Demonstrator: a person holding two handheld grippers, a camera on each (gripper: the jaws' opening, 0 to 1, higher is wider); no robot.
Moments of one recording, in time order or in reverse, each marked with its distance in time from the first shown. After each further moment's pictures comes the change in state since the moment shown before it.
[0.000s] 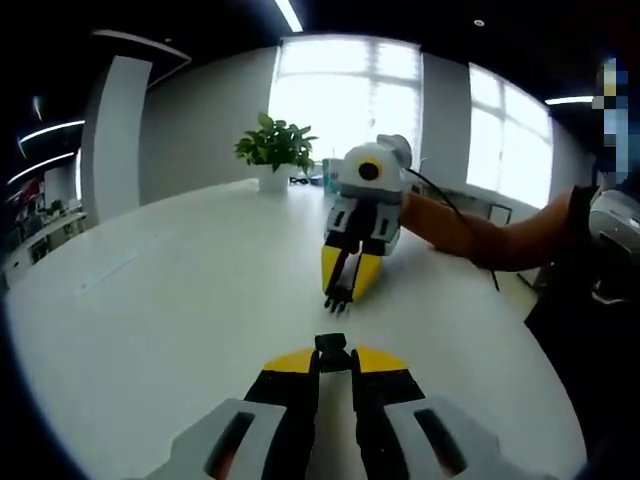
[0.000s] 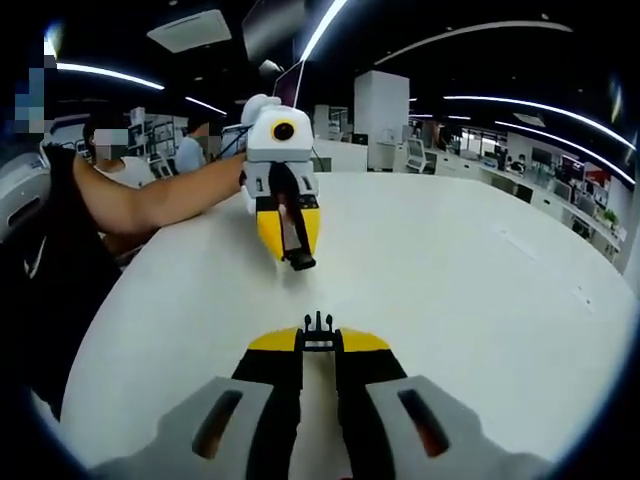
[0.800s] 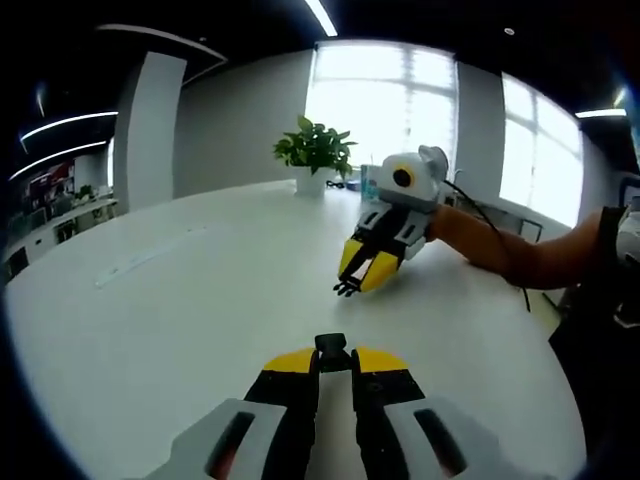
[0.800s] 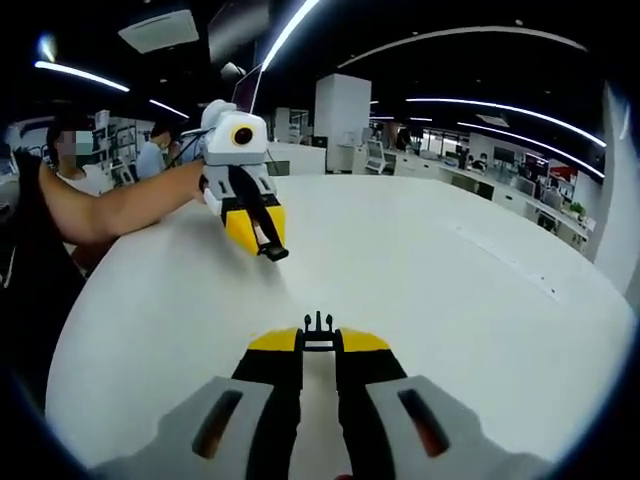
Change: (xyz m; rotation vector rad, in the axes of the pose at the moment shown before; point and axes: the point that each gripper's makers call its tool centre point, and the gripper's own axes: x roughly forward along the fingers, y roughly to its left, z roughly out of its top) left arm -0.006 0.030 0.002 -0.088 -0.022 0.129; right arm -0.009 -0.031 0.001 0.030 -0.017 -0.153
